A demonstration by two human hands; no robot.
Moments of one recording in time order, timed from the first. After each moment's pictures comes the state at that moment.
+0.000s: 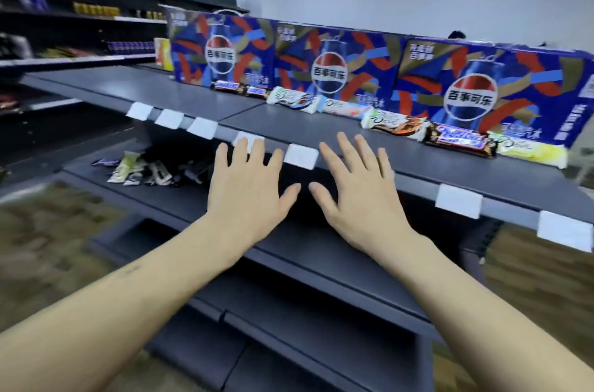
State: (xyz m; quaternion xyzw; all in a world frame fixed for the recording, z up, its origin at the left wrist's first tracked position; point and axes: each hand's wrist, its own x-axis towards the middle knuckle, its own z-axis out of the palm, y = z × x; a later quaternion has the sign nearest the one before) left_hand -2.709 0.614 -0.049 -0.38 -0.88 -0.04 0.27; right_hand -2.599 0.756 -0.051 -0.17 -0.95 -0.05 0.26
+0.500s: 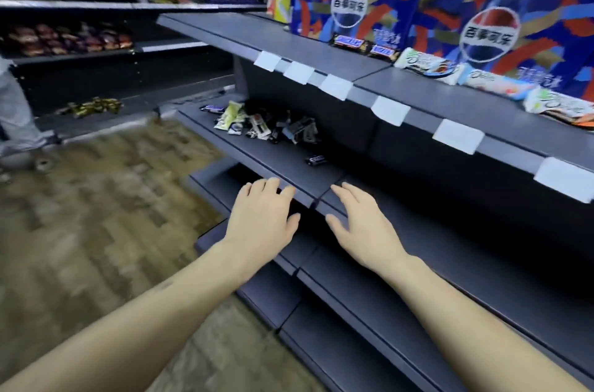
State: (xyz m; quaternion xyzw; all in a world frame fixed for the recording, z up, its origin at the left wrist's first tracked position) left_hand -2.796 0.464 -0.167 -0.33 -0.93 -0.07 0.14; right_hand -2.725 0.650 -0.179 -0.08 -0.98 0.16 0.11
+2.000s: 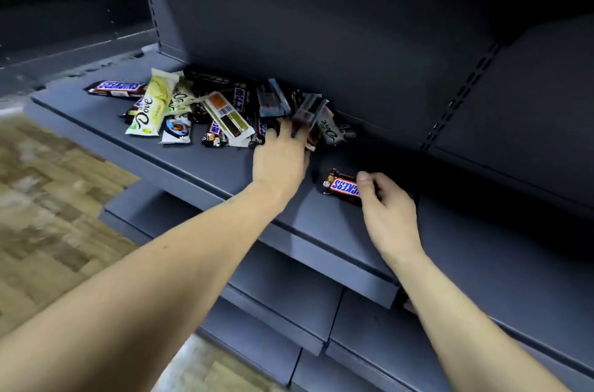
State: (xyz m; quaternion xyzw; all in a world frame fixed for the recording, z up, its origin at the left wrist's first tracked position) left_hand -3.211 0.646 -0.348 -0.35 -0.91 -0.13 0.15; right_hand -3.041 0.727 -0.344 -0.33 -0.81 0.39 0.27
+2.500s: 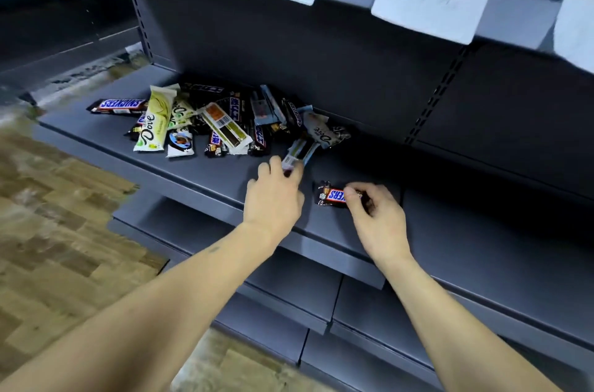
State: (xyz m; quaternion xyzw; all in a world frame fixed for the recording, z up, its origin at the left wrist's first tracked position) left_hand -3.164 0.594 -0.340 -0.40 -0.91 -0.08 0.11; right_hand -3.023 0.711 -0.344 -0.34 -0.82 0.37 0.29
